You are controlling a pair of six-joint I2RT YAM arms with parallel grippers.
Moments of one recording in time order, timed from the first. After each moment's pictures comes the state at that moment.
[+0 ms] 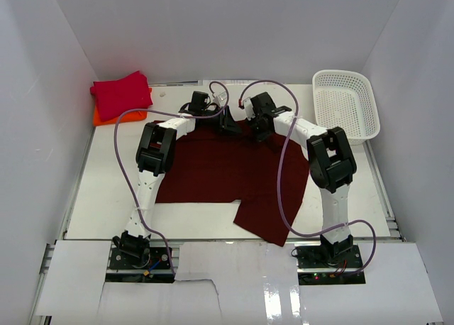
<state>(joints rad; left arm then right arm) -0.34 2.55 1.93 -0.09 0.99 -0.51 0.49 2.09 1.58 -0.48 0.00 -0.21</state>
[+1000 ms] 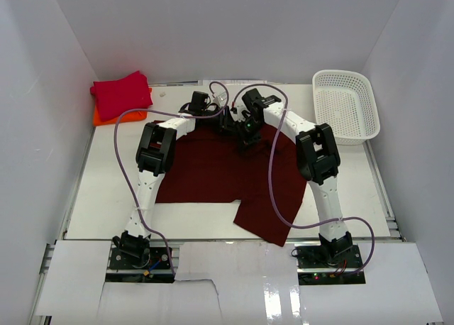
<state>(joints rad) -0.34 2.55 1.93 -0.10 0.99 -0.51 0.52 2.28 1.92 -0.90 -0.40 0.03</state>
